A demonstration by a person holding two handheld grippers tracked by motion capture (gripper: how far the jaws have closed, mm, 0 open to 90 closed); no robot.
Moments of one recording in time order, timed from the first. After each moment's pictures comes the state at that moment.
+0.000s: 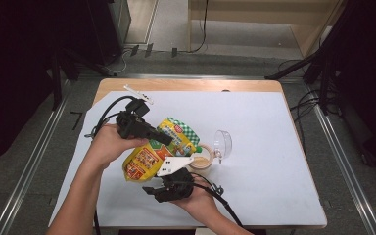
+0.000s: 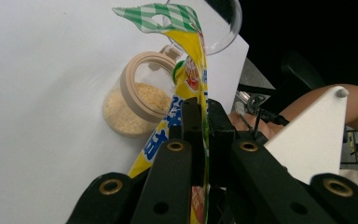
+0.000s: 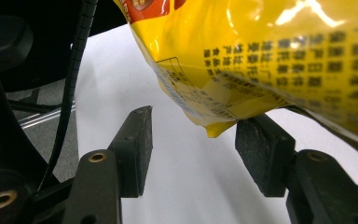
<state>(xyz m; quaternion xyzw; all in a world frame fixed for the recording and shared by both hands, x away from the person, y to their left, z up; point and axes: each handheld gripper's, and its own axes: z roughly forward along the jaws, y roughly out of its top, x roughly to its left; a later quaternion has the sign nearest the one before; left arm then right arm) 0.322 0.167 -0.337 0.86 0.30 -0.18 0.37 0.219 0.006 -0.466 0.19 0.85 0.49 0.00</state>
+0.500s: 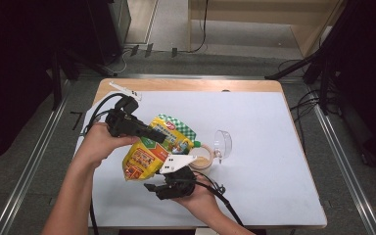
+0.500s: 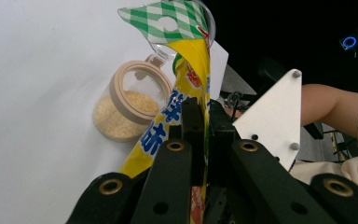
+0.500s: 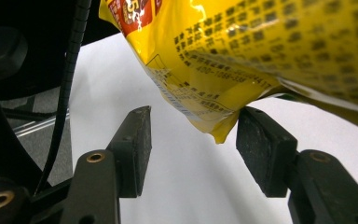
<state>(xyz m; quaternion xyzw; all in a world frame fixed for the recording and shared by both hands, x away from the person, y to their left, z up) 0.321 0.187 -0.328 0.85 0.28 -0.20 0.41 0.224 0.001 -0.463 0.19 0.84 0.50 0.01</state>
